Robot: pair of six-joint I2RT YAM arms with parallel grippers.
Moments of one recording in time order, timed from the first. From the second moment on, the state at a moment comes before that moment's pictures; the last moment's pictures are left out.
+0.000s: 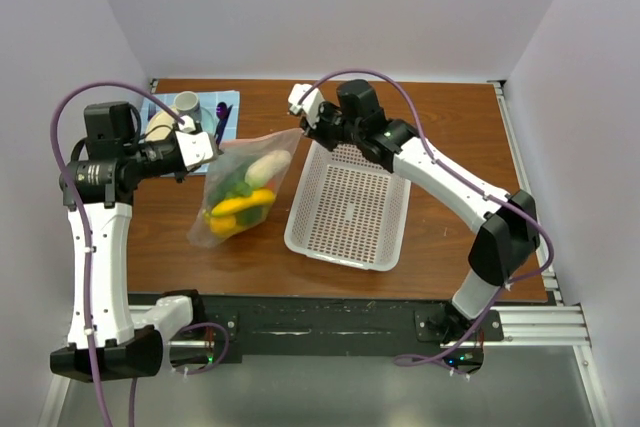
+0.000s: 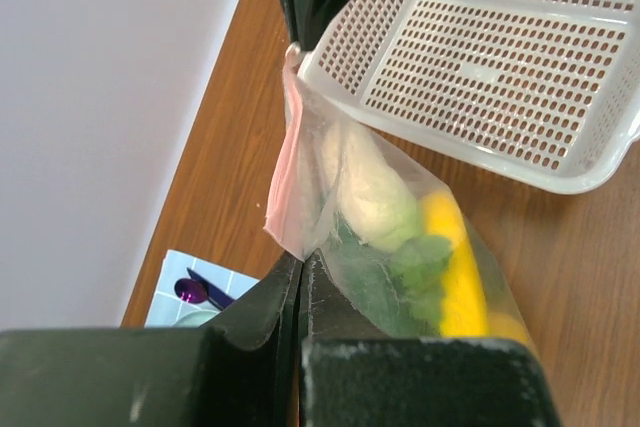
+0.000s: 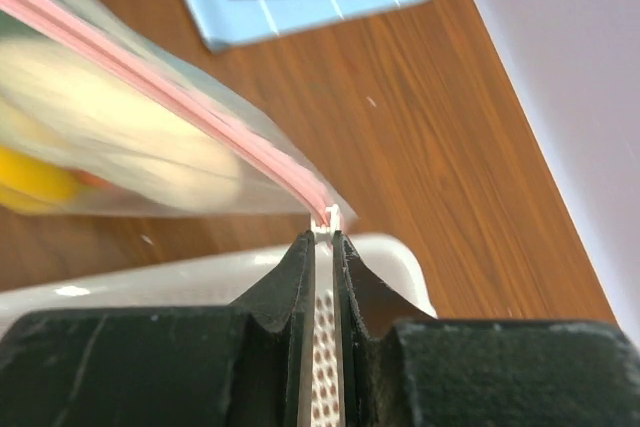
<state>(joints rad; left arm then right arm) 0.10 1.08 1.47 -1.09 1.00 1.15 0.69 1.70 1.57 -0.33 -0.26 -0.48</state>
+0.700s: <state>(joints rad) 0.12 1.06 1.29 -1.03 0.94 1.19 0.65 1.59 1.41 -0.13 -0.30 -0.19</state>
